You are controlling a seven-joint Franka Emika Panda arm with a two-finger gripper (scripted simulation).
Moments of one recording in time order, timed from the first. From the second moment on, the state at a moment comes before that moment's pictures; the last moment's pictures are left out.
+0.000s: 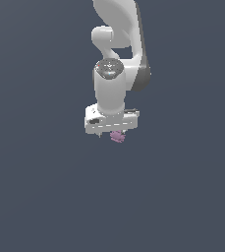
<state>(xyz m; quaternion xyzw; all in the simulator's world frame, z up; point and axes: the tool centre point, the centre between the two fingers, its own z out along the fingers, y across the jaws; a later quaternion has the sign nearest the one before) -0.007 -0.001 0.166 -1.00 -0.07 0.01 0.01</state>
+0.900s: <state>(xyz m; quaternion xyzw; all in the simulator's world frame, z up) -0.045 0.014 0.123 -0.95 -0.33 0.00 0.00</state>
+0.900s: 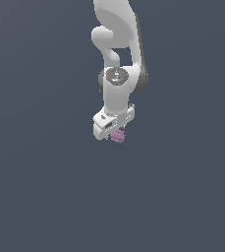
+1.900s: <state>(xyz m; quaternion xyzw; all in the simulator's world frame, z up) -0.083 0.030 0.092 -0.85 -0.53 0.00 0.00</state>
